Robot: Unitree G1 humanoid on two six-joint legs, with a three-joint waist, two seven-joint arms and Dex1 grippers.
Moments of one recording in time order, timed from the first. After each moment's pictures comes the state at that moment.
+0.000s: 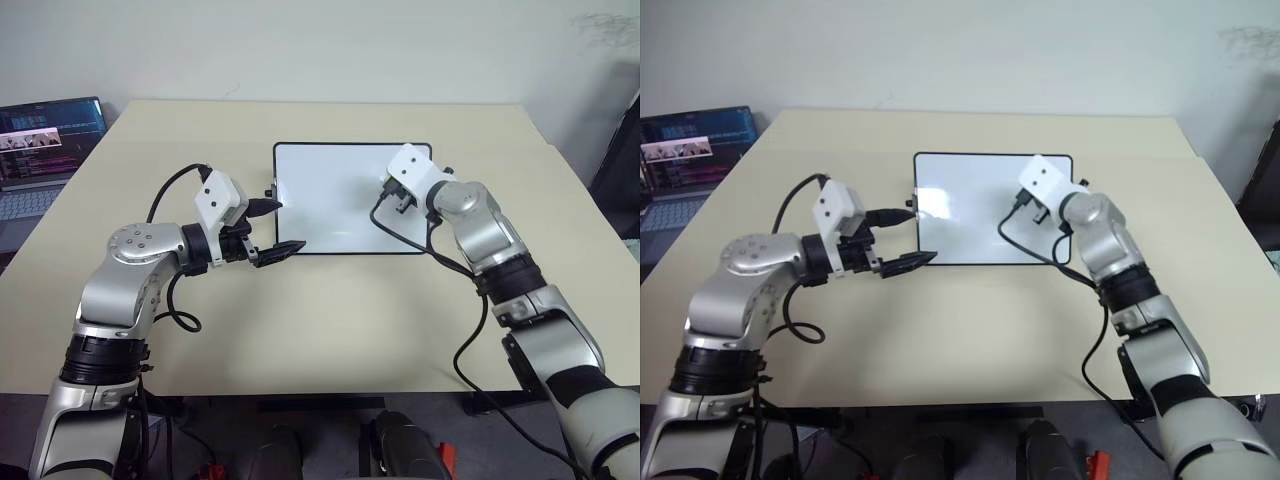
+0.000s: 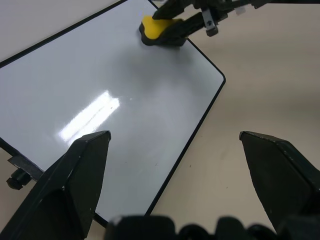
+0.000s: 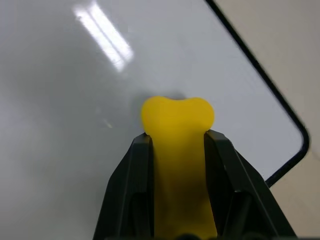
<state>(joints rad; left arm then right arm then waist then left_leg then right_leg) -0.52 0.70 0.03 -0.08 -0.37 0.46 -0.97 -0.94 -0.39 0.29 0.40 -0.25 0.44 0.56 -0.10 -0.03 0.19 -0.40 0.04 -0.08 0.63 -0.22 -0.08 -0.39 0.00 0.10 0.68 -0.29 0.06</state>
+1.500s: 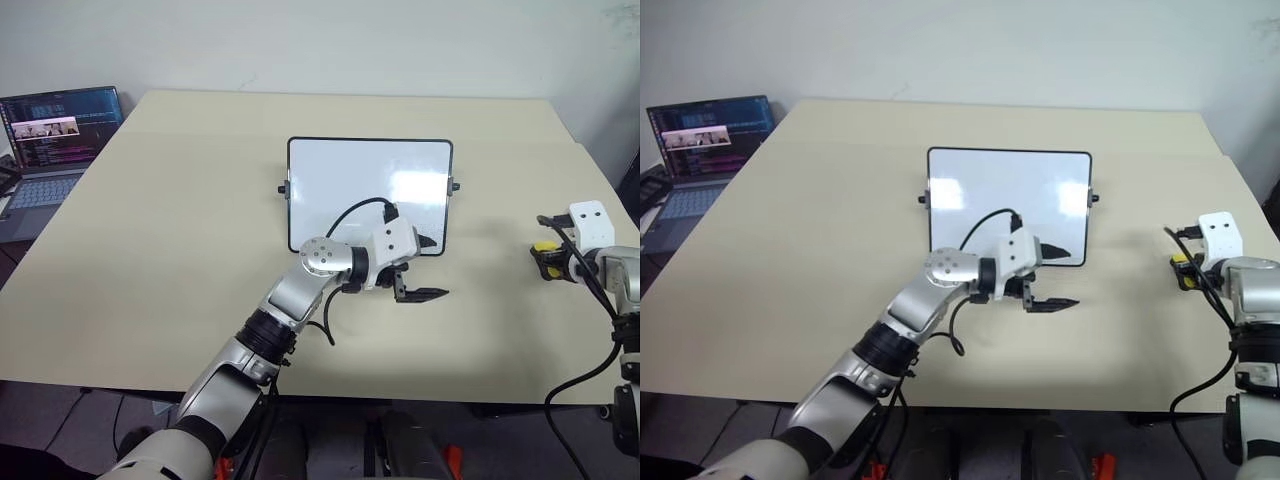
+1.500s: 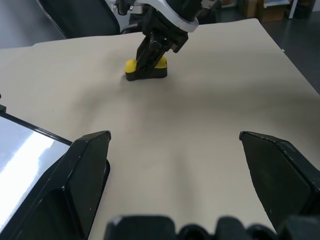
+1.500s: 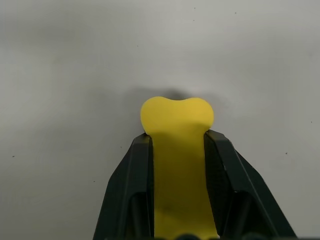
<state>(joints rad) -0.75 0.14 -0.42 0.25 -0.10 0.17 -0.94 -0.61 -0.78 -0.16 0.37 0.06 0.95 0.53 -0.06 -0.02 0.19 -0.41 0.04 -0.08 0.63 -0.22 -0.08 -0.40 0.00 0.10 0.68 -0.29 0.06</state>
